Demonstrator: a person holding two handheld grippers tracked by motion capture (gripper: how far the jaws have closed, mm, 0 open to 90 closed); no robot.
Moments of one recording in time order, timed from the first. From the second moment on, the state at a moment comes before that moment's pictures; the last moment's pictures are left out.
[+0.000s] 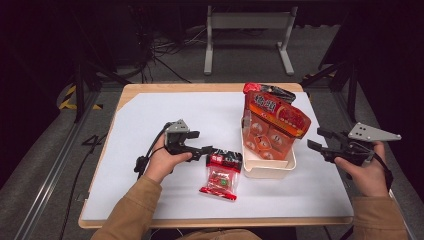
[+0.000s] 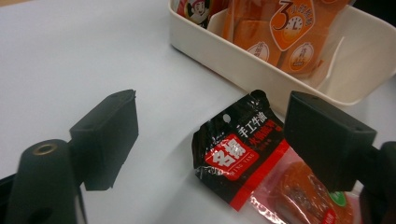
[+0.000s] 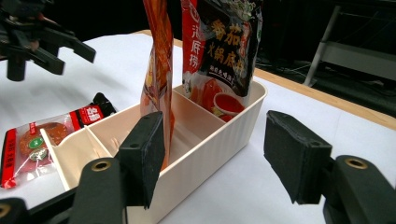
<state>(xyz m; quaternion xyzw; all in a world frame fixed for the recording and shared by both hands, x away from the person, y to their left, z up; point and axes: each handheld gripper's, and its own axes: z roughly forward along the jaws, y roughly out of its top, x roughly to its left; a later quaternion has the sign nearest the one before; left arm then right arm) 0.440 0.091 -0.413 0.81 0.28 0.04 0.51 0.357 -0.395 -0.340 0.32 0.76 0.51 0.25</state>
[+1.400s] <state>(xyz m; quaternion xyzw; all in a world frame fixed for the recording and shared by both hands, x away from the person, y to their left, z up) 0.456 0.062 -0.456 0.85 0.26 -0.07 0.45 0.360 -0.390 -0.347 0.31 0.77 0.50 0.24</state>
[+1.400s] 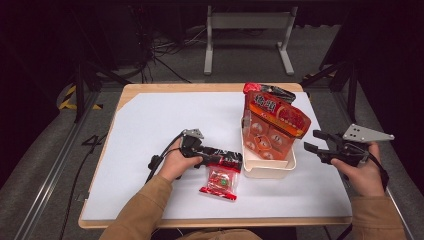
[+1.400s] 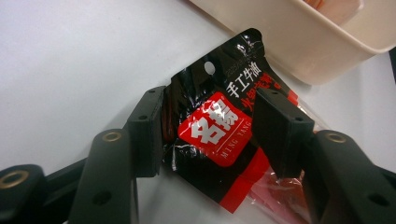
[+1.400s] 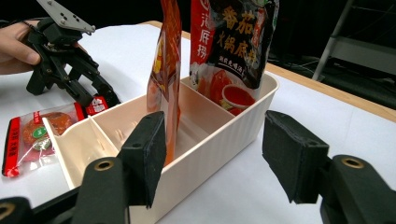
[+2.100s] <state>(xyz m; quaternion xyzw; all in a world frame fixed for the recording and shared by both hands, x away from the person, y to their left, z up) 0.455 0.064 -0.455 0.85 0.28 -0.05 0.44 0.360 -0.390 -0.347 0.31 0.77 0.50 0.23</state>
